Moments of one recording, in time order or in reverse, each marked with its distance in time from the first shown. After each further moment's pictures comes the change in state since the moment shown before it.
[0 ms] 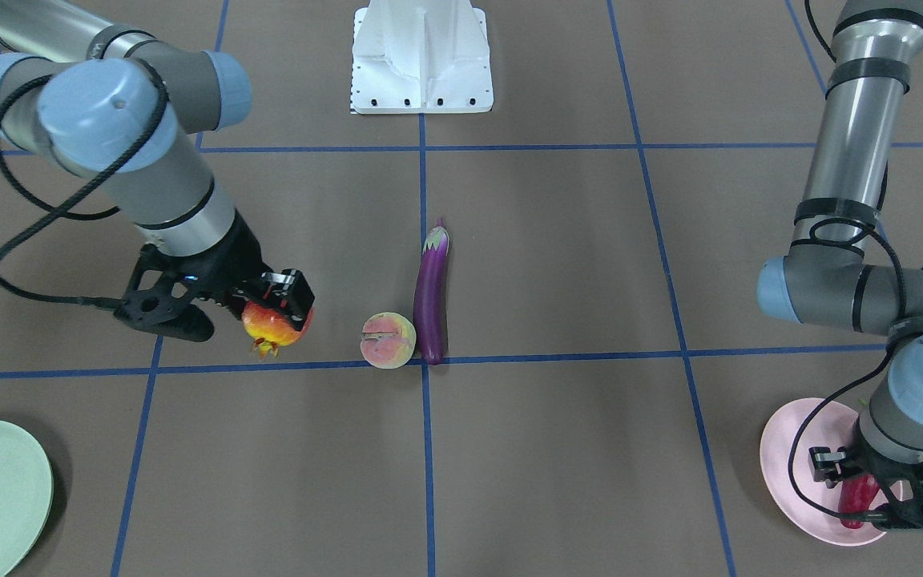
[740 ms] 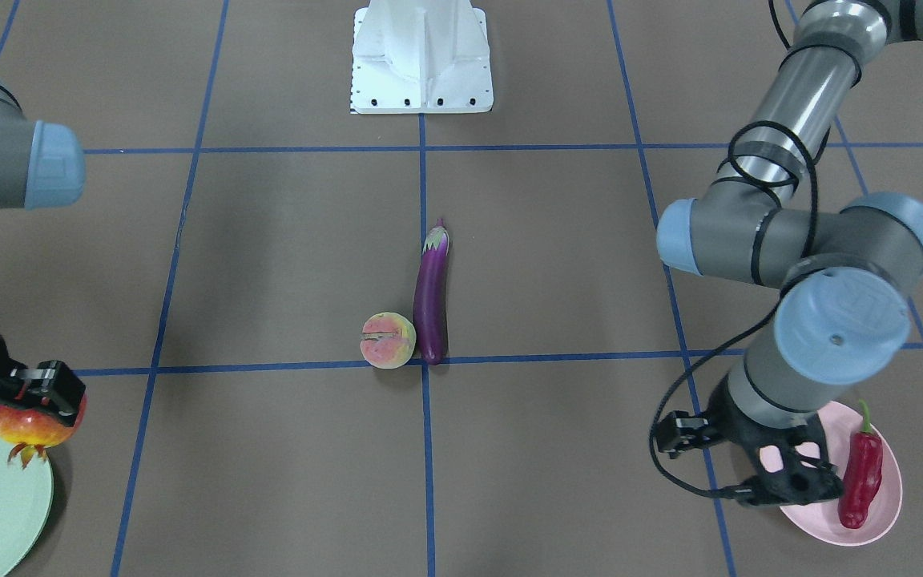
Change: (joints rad) left arm 0.110 -0.117 -0.252 0.198 -0.218 -0.308; right arm 0.225 -0.039 -0.194 -0.023 -0.012 -0.573
